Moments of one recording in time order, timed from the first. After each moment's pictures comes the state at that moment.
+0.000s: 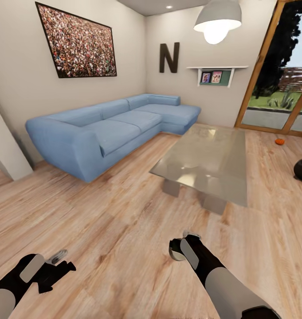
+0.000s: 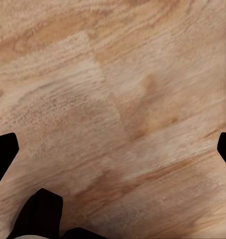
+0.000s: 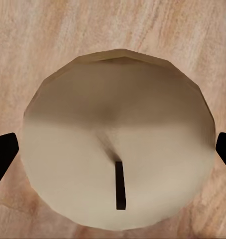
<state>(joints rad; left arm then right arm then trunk) -0.61 0.33 -0.03 -0.48 0.88 0.79 0.19 -0.72 0.15 0.12 -0.51 -0.44 0.50 -0.37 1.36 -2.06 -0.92</state>
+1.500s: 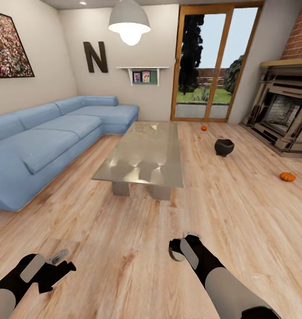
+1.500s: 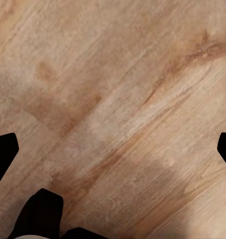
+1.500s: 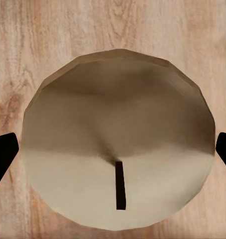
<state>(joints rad) -0.61 0.33 -0.04 -0.48 0.88 0.79 0.20 -0.72 0.15 0.12 -0.51 -0.44 0.50 -0.37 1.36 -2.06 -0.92</state>
